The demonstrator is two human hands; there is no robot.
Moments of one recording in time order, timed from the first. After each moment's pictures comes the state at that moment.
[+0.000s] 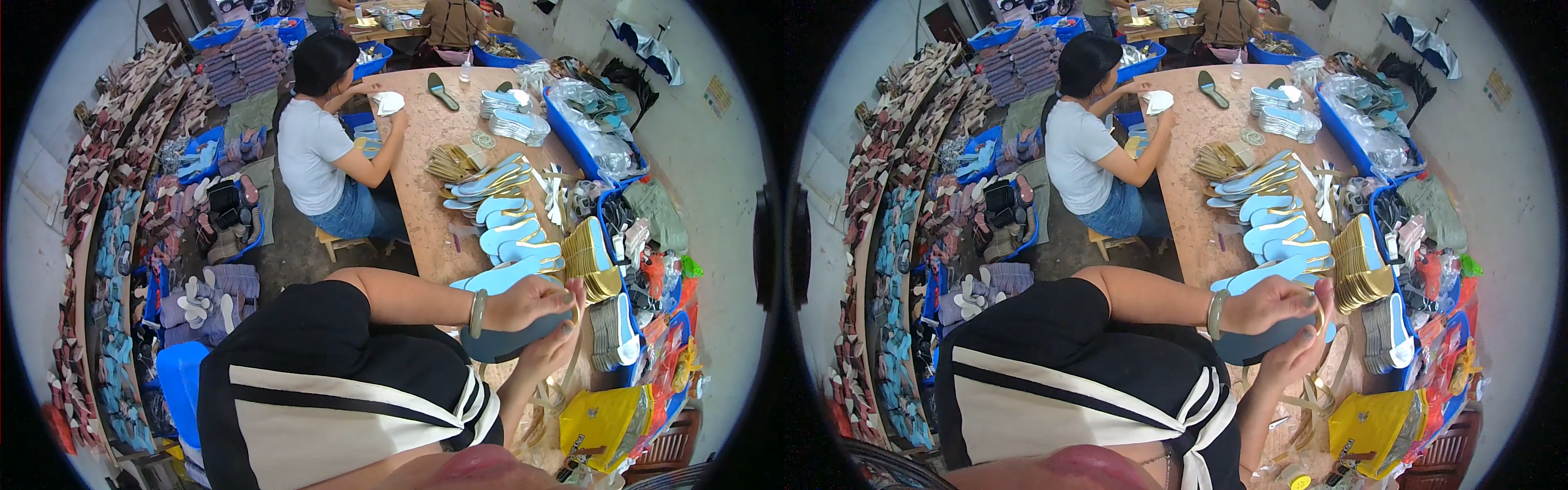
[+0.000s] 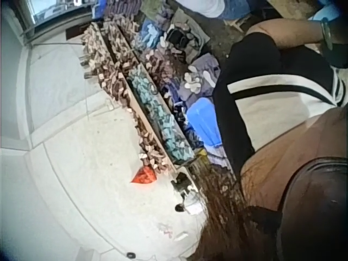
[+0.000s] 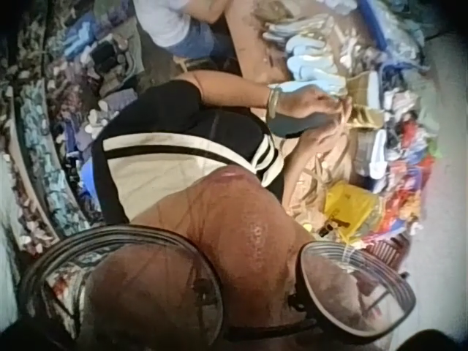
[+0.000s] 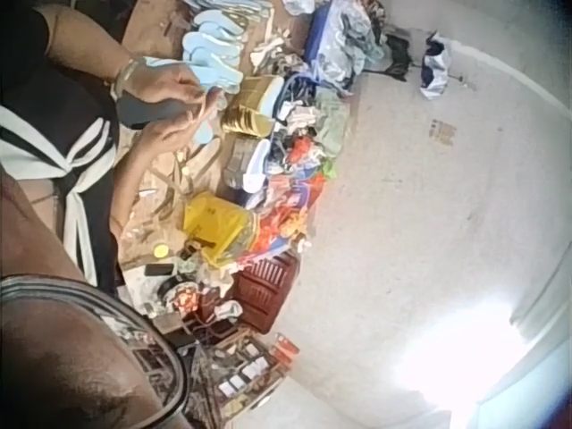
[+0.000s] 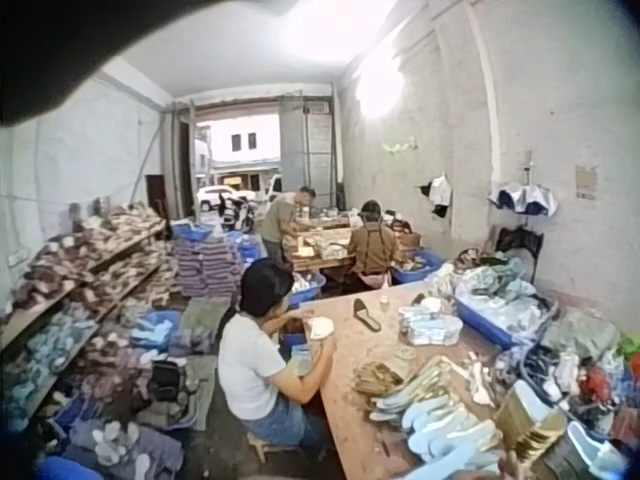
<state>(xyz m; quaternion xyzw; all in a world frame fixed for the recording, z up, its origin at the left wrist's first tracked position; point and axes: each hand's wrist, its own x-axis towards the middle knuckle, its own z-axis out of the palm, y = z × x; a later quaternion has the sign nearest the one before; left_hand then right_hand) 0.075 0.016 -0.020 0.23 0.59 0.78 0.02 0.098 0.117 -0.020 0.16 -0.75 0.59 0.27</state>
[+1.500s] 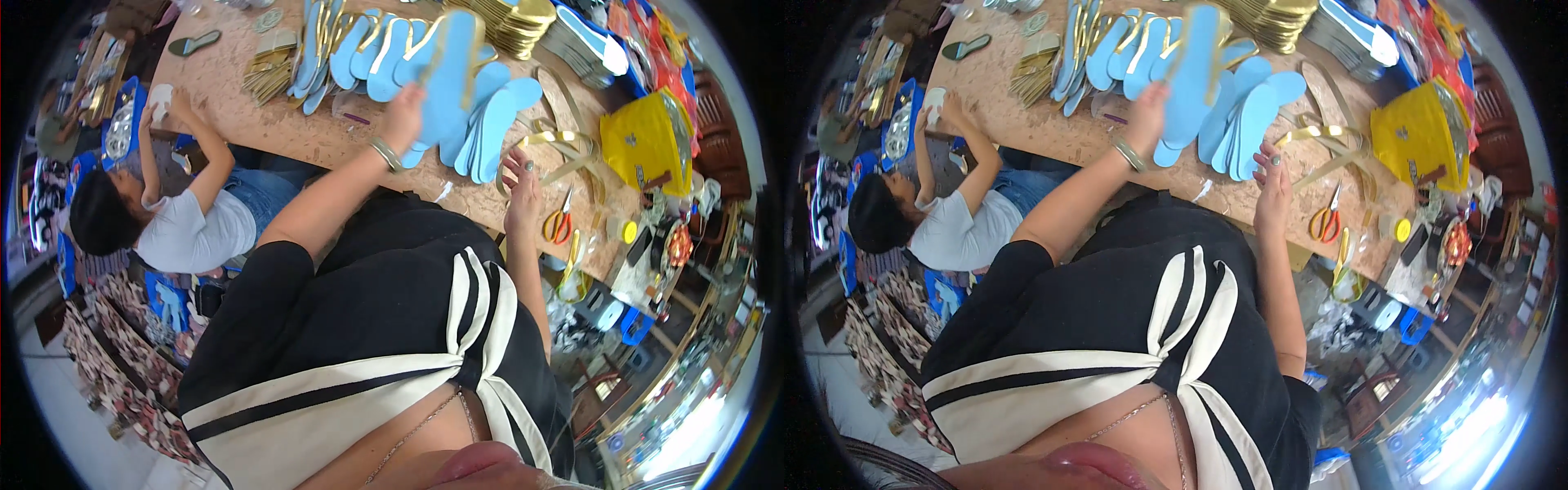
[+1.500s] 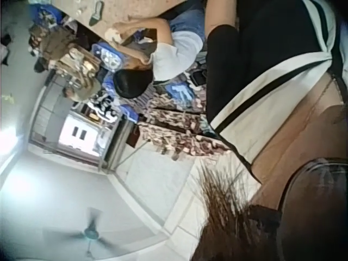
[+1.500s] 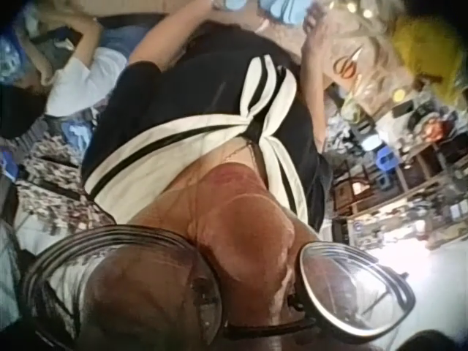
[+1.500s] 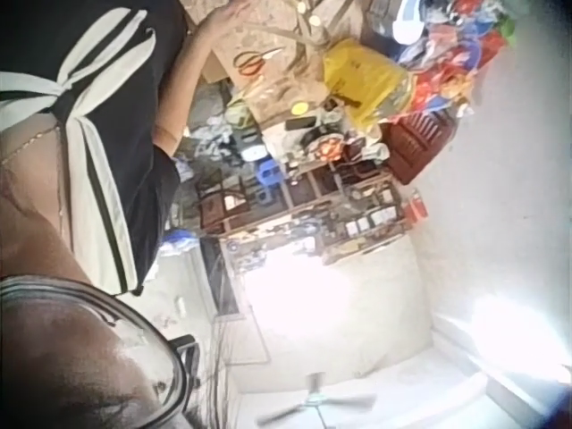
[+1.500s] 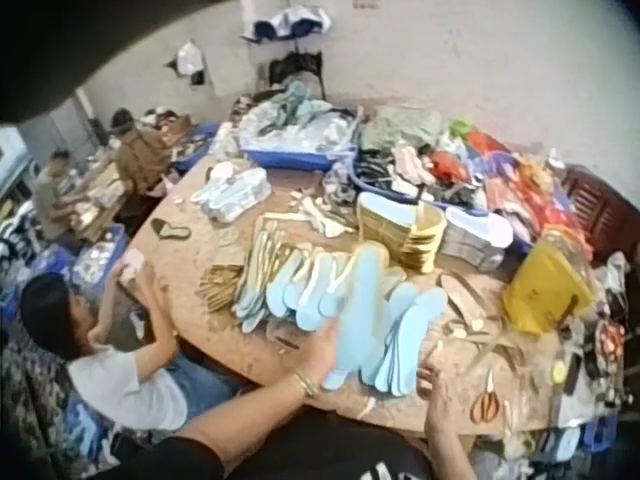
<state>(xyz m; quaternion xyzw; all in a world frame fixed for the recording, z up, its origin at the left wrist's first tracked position) -0.058 -0.027 -0.262 0.07 0.77 0.63 0.07 0.117 0.138 -0.191 -0.31 -0.65 0.68 0.12</state>
